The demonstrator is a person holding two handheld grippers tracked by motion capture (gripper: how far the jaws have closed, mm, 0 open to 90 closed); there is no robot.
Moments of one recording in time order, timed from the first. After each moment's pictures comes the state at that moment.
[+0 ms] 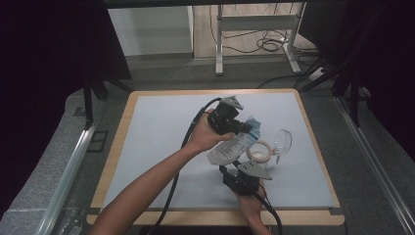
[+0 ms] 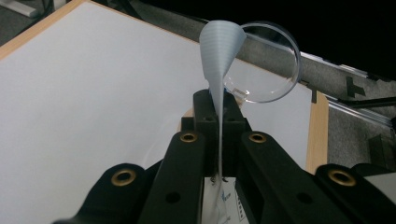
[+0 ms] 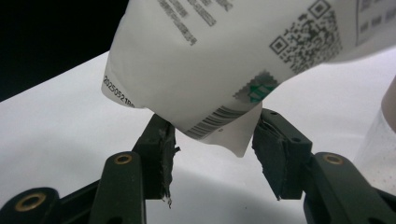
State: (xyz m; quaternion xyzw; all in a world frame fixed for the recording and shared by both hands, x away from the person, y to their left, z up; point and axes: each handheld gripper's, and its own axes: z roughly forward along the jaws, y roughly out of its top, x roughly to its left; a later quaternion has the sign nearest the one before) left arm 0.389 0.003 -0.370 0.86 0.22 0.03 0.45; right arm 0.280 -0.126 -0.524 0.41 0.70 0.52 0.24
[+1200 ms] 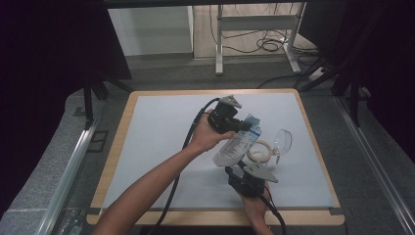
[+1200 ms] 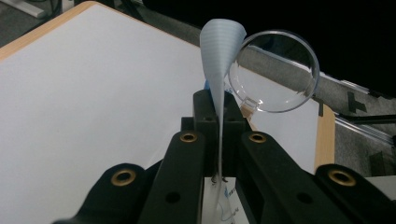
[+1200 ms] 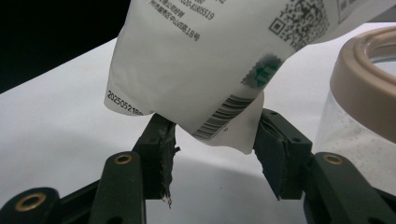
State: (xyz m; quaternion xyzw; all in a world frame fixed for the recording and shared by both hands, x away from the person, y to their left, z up) left arm 0.397 0.002 -0.380 0.85 0.24 0.03 0.47; right arm 0.277 -0.141 -0.528 0.43 0.70 0.52 0.25
